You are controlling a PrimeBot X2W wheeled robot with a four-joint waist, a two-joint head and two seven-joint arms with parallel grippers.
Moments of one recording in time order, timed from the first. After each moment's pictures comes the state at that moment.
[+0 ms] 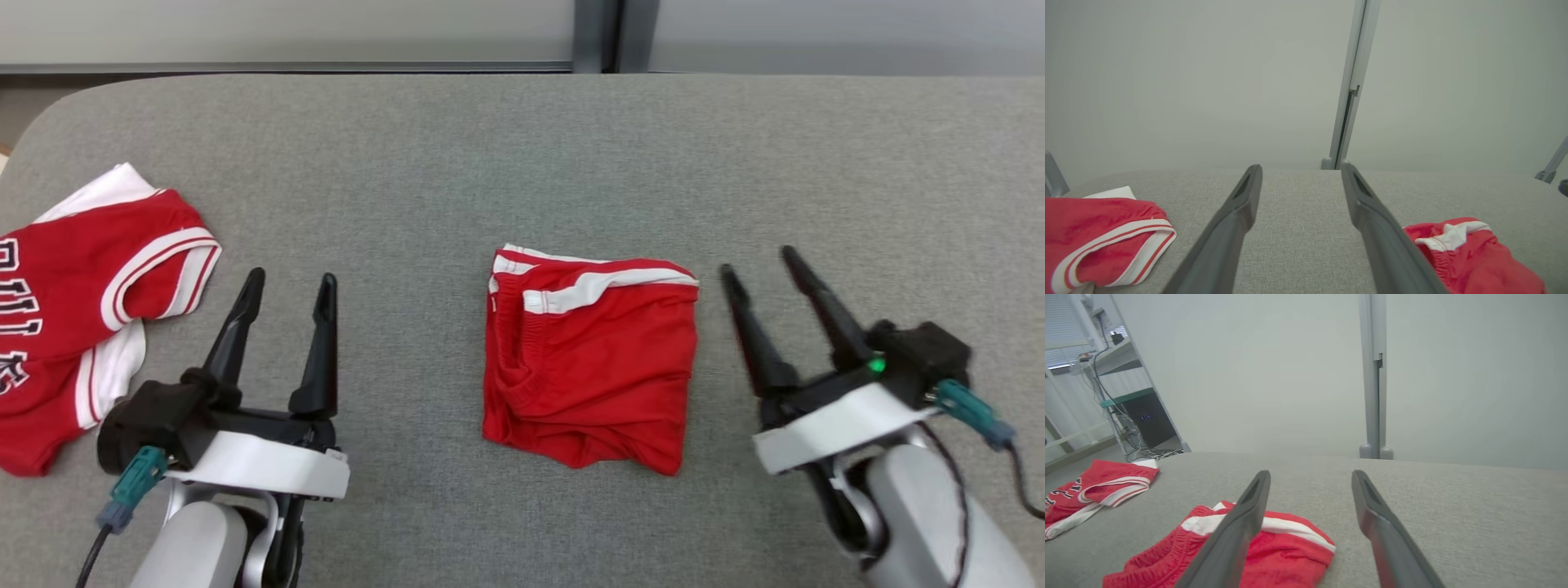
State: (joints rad) left arm -0.21 0.22 -0.28 0.07 -0.43 0.07 -0.26; right arm -0.37 -0.18 0.39 0.31 0.39 0.13 -0.23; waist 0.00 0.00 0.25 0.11
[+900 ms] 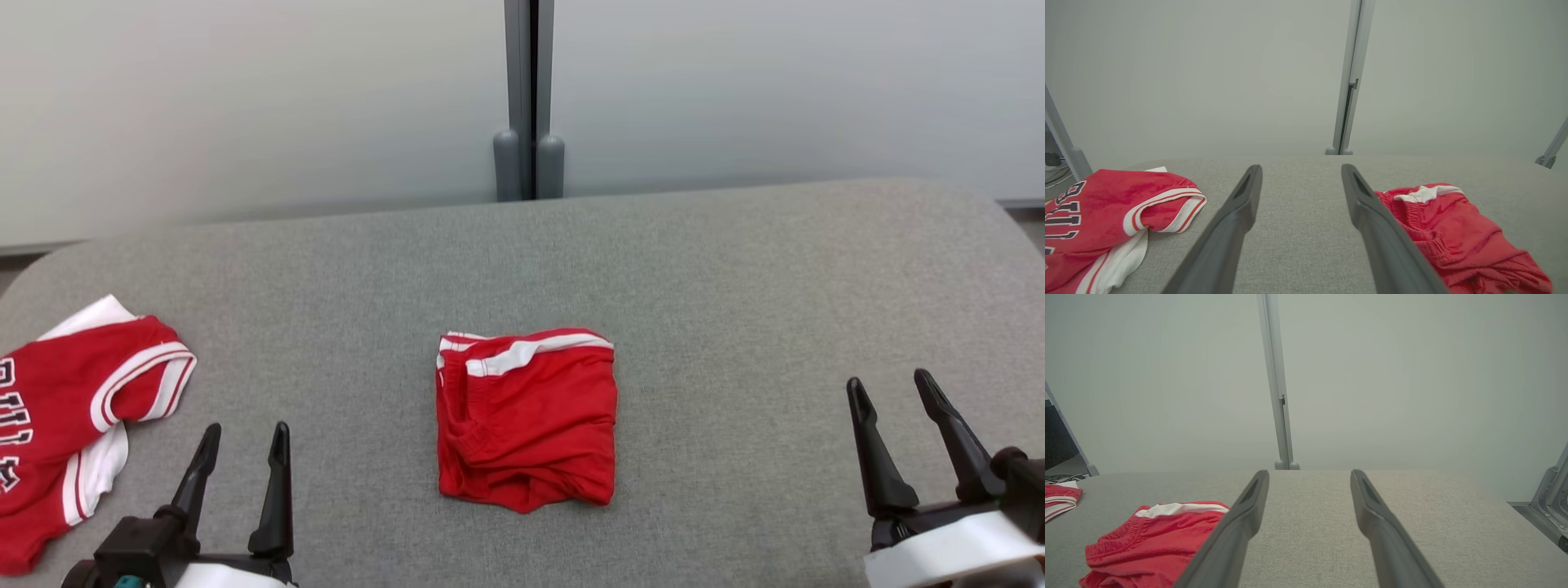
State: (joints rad) left arm 0.06 0.27 -0.20 0.05 -0.42 0.12 -0.26; right arm 0.05 -0.19 0.06 -0.04 0.27 0.13 -0.06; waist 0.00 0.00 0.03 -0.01
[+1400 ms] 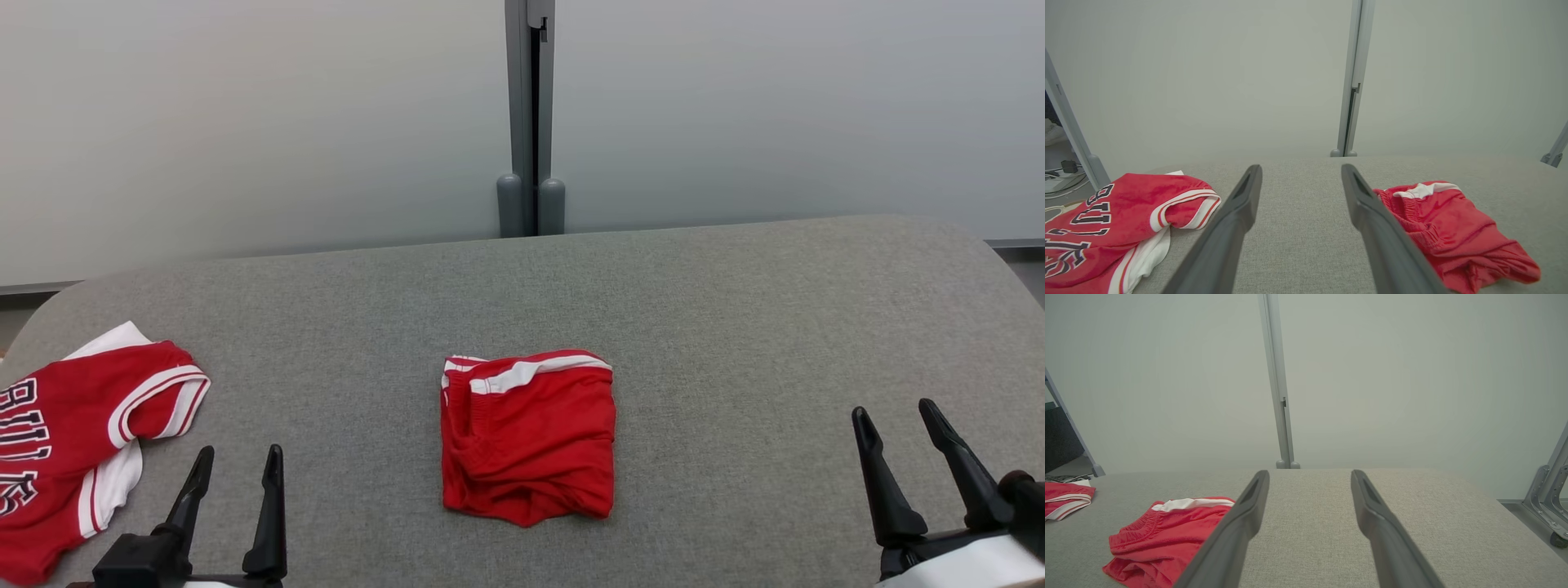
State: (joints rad) left arm 0.13 0.30 -0.21 0.02 -0.41 0.15 -0.22; right arm 0.14 -0.20 0.05 -0.11 0.29 0.13 0.00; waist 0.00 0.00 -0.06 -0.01
